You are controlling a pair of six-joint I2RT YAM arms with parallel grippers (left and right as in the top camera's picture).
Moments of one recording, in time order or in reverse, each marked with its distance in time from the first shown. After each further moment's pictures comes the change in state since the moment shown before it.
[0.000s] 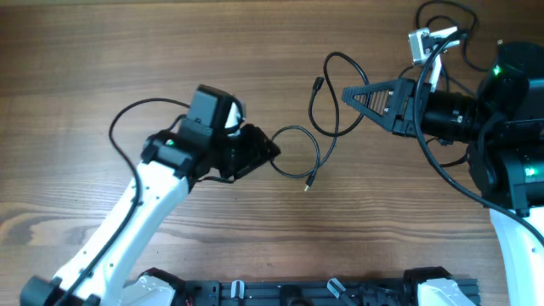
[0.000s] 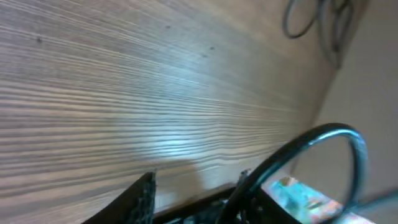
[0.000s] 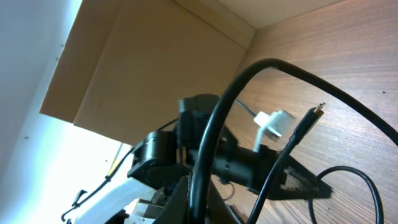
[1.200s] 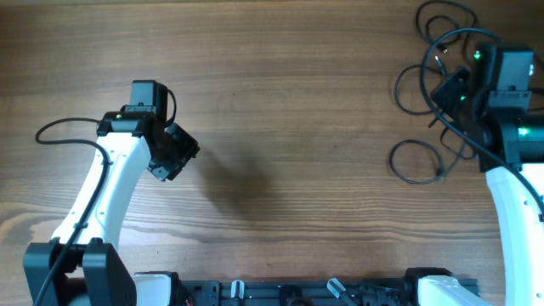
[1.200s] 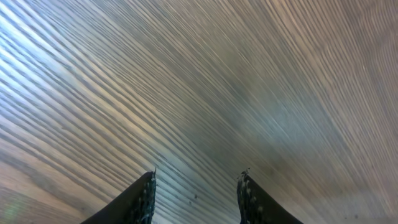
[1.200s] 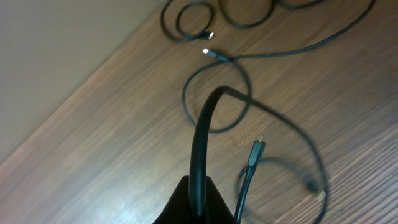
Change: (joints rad) left arm 0.386 0.154 0.004 -0.231 -0.382 0.023; right arm -0.114 0.134 0.003 -0.325 1.312 0.004
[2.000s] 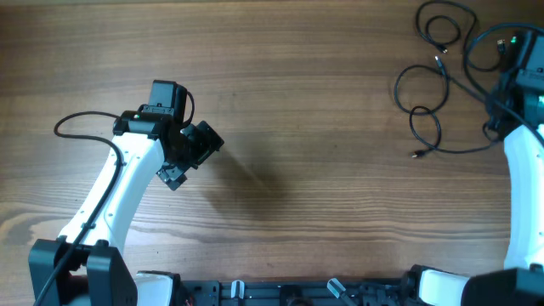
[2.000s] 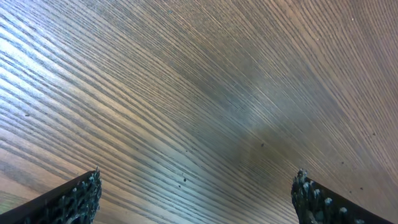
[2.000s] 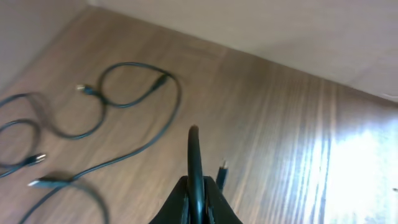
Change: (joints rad) left arm -0.087 0.000 0.000 0.008 0.021 -0.003; right arm -0.233 0.185 0.000 0.077 0.503 -0.006
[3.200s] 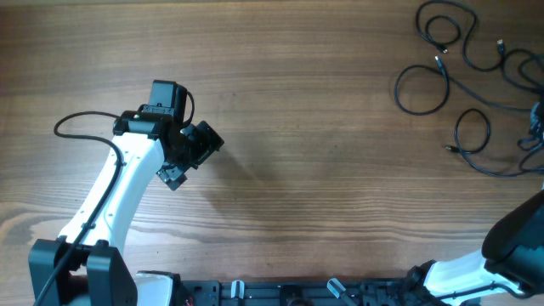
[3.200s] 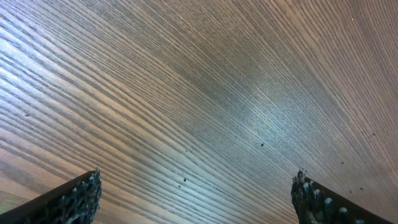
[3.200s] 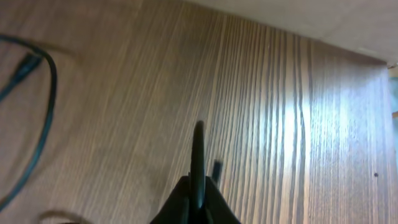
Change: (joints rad) left arm 0.000 0.000 0.000 0.000 0.000 0.000; right arm -0.327 0.281 -0.033 0.122 -0.122 -0.090
